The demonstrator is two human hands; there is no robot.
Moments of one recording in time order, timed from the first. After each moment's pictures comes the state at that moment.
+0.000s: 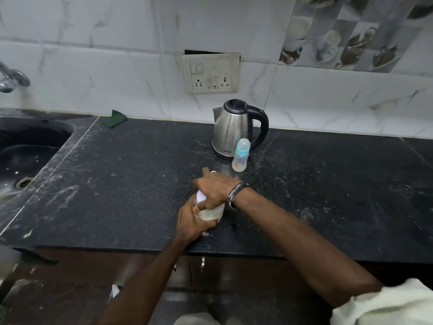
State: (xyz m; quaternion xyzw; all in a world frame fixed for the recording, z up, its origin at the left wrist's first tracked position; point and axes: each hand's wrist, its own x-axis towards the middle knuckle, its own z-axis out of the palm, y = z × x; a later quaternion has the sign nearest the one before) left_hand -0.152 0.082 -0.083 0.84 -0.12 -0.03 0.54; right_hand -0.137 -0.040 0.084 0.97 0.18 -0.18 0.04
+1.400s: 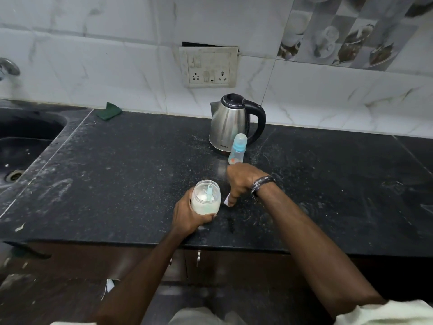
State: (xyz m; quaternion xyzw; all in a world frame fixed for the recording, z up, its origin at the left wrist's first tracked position) left_hand -0.154 0.081 -0.084 0.82 -0.14 0.00 0.55; right_hand -0.149 -0.096 0.102 0.98 0.04 -0.22 0.00
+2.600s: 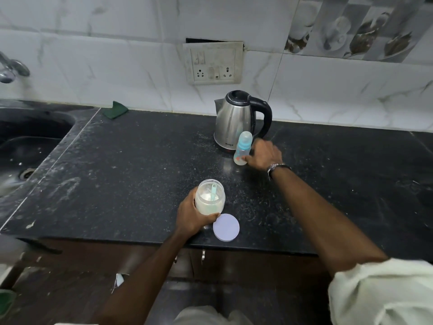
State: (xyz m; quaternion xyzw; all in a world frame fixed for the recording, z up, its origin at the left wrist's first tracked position) left_hand -0.160 0.080 -0.079 0.82 -0.12 -0.03 0.56; right_hand -0.090 -0.174 0.058 0.98 -0.14 -0.01 -0.13
